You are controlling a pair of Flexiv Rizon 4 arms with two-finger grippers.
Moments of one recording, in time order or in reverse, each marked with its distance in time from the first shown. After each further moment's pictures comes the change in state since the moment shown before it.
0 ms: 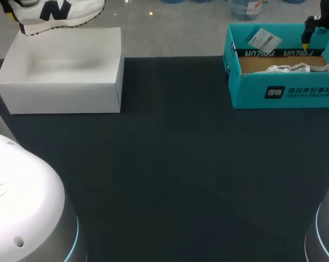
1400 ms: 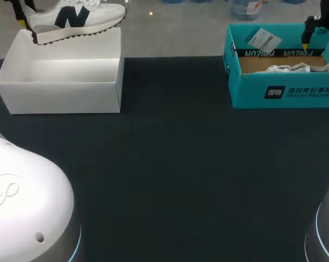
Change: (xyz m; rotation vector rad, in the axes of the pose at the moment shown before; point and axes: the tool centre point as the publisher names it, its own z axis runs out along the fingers) left arm -0.063 -0.127 -0.041 0.271 0.027 0.011; right arm 0.000 0.000 0.000 0.000 0.000 0.000
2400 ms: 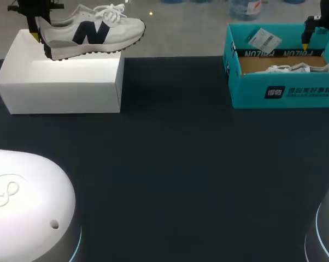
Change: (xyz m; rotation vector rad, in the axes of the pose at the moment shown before) left arm -0.045 -0.101 -0.004 -0.160 0.098 -0.080; right arm 0.000 0.000 0.000 0.000 0.000 0.000
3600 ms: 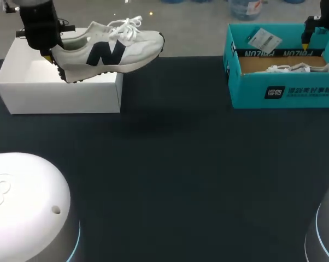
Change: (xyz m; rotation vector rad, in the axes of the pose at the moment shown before) left arm -0.035 -0.101 0.002 -0.142 -0.106 0.056; right arm 0.000 0.000 0.000 0.000 0.000 0.000
